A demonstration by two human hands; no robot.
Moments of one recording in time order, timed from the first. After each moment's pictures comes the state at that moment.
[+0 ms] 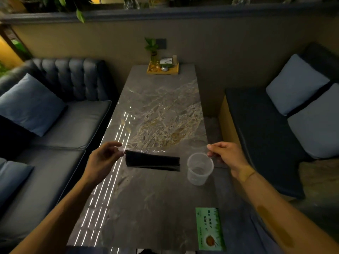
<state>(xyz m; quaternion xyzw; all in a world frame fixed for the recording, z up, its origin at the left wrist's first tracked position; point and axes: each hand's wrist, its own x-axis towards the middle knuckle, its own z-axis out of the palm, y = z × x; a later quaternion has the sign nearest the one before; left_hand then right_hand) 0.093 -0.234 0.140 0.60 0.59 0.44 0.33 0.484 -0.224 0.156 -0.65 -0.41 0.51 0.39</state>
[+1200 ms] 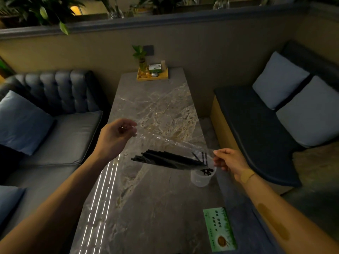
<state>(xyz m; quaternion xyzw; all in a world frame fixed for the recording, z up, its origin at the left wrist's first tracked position) 0.125 -0.167 0.218 0.68 0.54 0.40 0.28 0.481 -0.229 0.124 -0.69 -0.31 0.51 0.41</state>
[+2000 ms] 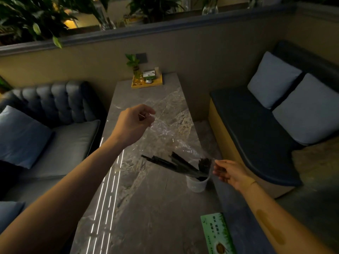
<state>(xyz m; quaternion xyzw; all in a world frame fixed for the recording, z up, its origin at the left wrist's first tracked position) 0.219 -0.146 0.276 0.75 0.53 0.33 0.22 0.512 -0.234 0.095 -0.65 -0.19 0.60 0.43</state>
